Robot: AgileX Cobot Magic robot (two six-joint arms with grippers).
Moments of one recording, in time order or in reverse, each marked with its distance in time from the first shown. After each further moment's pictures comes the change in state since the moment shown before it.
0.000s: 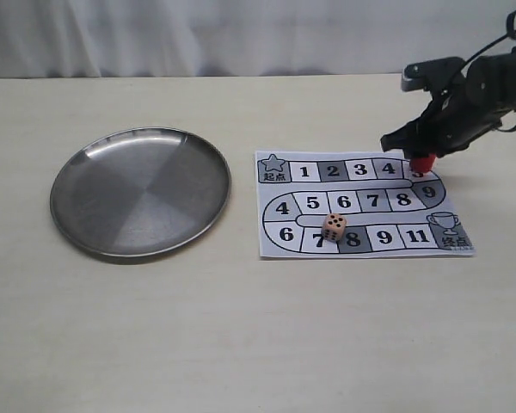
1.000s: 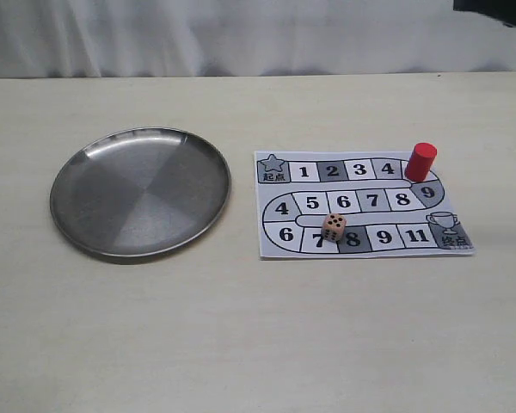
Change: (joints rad) left arm 0.000 0.000 0.000 0.000 0.000 0.000; right arm 0.000 -0.688 0.317 0.073 -0.319 0.042
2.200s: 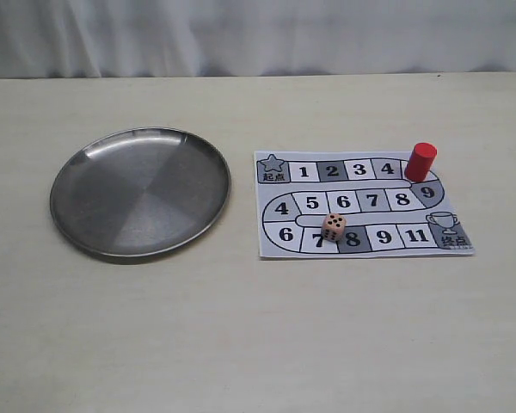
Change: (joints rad) left arm 0.000 0.000 0.000 0.000 0.000 0.000; right arm 0.000 -1.270 1.039 0.045 -0.205 0.050
